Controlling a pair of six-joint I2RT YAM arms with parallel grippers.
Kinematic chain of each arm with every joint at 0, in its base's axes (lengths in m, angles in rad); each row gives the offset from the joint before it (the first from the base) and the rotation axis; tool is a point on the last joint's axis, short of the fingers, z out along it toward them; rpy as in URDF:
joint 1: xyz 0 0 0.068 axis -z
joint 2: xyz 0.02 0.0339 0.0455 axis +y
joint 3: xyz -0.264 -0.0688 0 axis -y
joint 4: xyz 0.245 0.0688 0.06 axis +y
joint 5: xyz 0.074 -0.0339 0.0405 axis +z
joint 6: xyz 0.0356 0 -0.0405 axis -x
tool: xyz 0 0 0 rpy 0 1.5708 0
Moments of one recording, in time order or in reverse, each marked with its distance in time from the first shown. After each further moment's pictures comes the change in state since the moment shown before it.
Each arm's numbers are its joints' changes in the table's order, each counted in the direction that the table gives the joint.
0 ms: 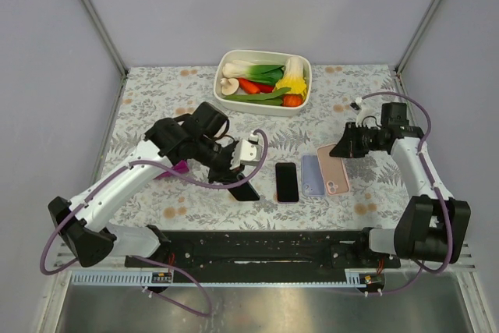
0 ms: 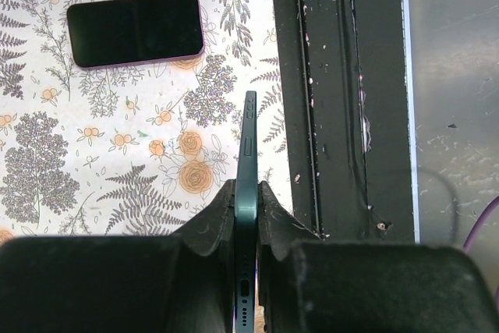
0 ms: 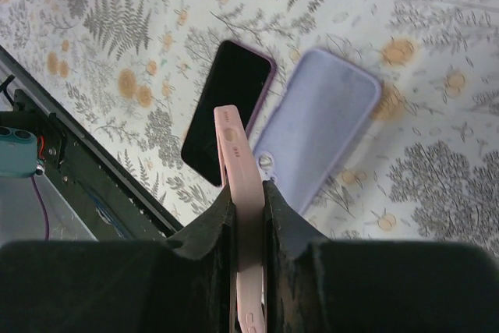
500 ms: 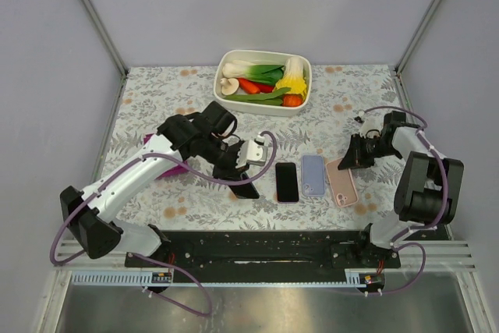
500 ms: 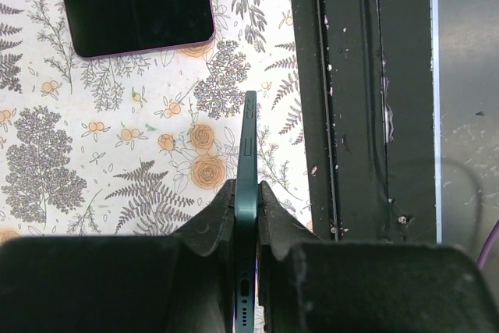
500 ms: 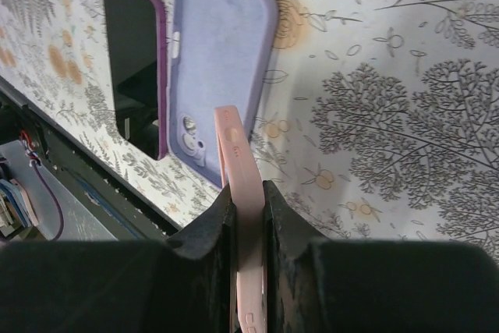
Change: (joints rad) left arm 0.000 0.072 0.000 -0.019 0.033 -0.040; right arm 0.155 0.285 -0.002 0.112 -0.066 0.134
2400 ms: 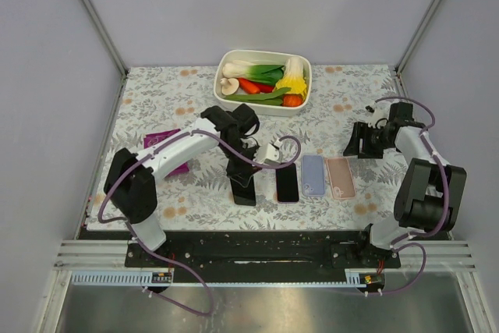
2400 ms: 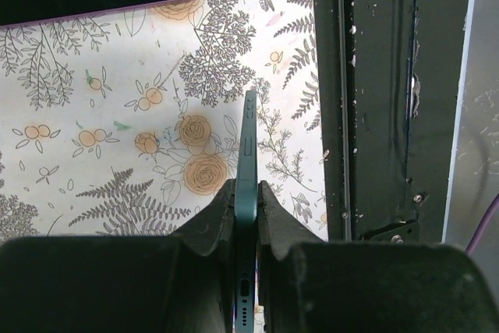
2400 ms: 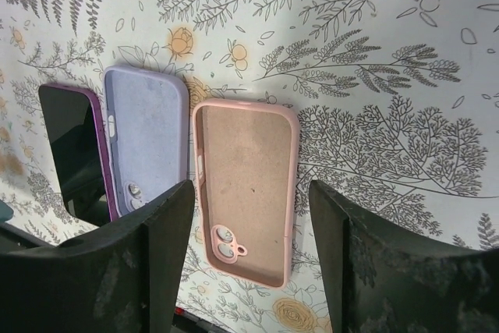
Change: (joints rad) left arm -0.014 0.335 0.063 0.056 0.023 -0.111; right arm 0.013 -0.013 0.029 -0.175 -0.227 -0.159
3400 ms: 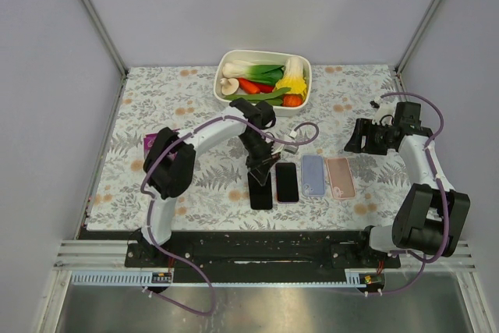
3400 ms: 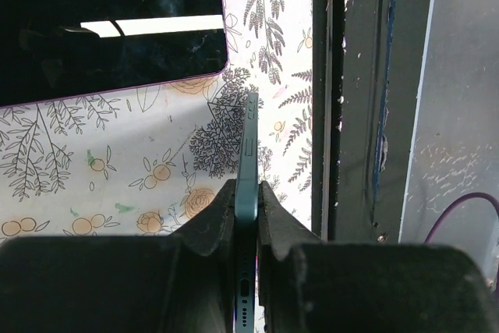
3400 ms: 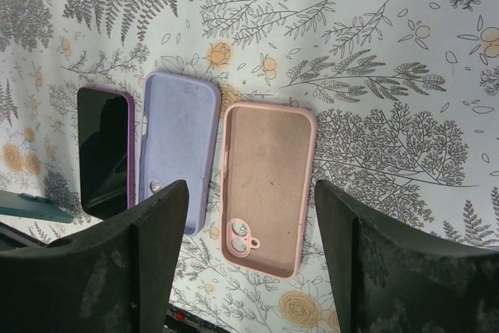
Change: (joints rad) left arm -0.008 0.362 0.273 0.064 -0.166 0.089; right arm 0.000 -0.192 -0.026 -0.003 0.017 0.001
